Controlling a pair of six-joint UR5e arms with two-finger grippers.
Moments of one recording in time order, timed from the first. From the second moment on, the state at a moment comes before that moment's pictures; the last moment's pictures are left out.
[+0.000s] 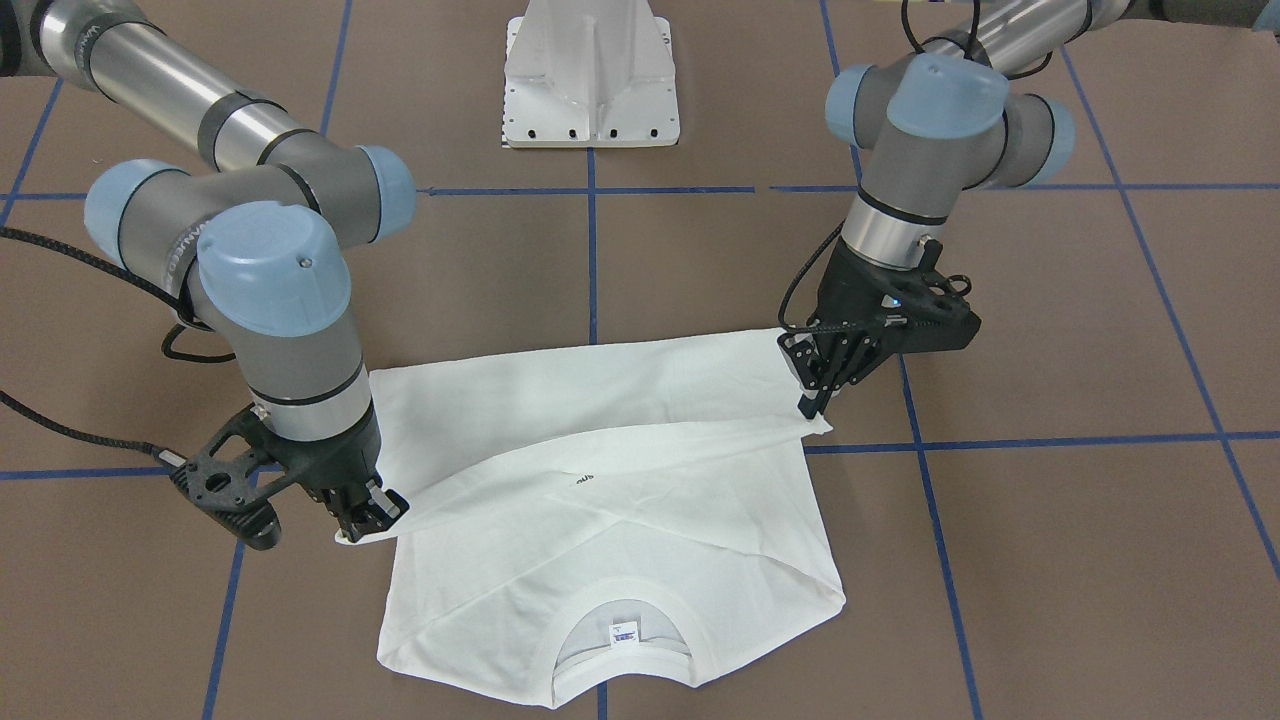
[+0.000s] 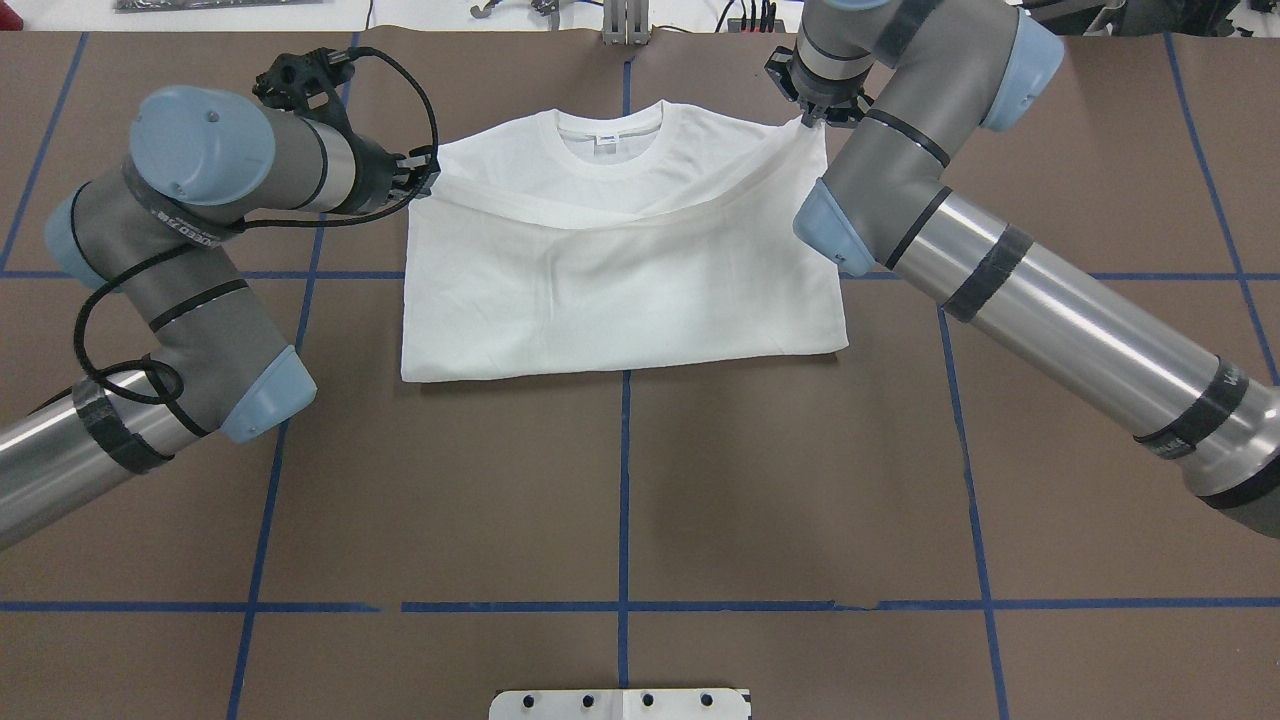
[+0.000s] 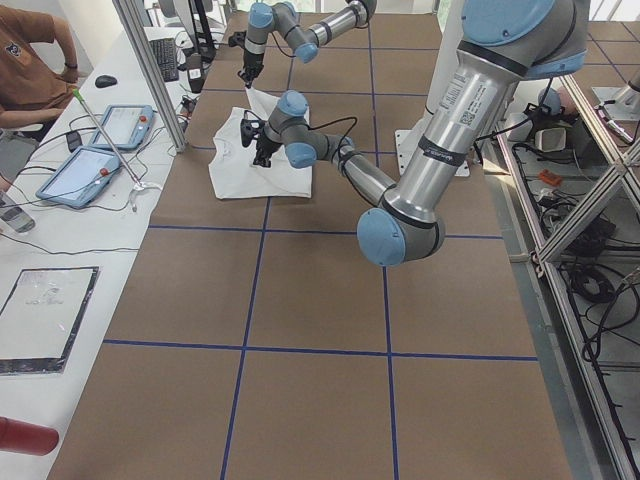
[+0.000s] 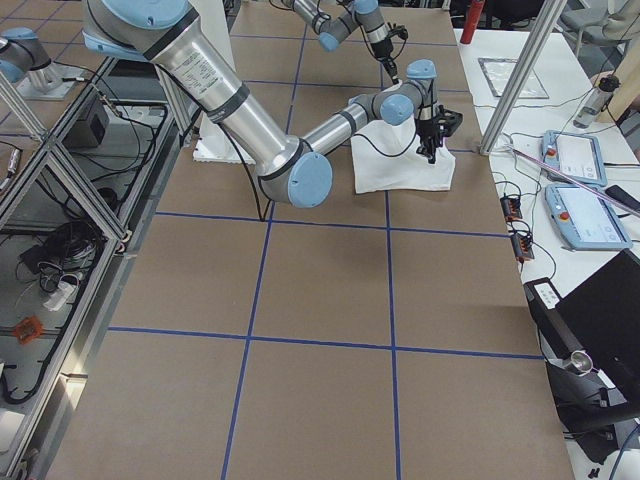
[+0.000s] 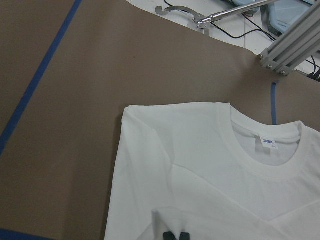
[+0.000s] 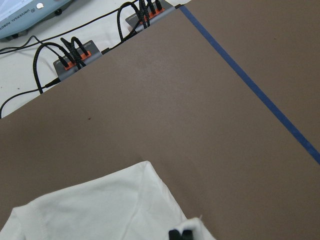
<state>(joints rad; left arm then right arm) -0.79 -2.10 -1.53 -2.17 -1.74 -1.39 0.88 -0.72 1.21 -1.38 1.81 1.53</state>
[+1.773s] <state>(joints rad) -0.86 -2.22 -1.19 -2.33 -1.71 -1.35 0.85 -0.62 0.94 -1.21 1.71 1.52</state>
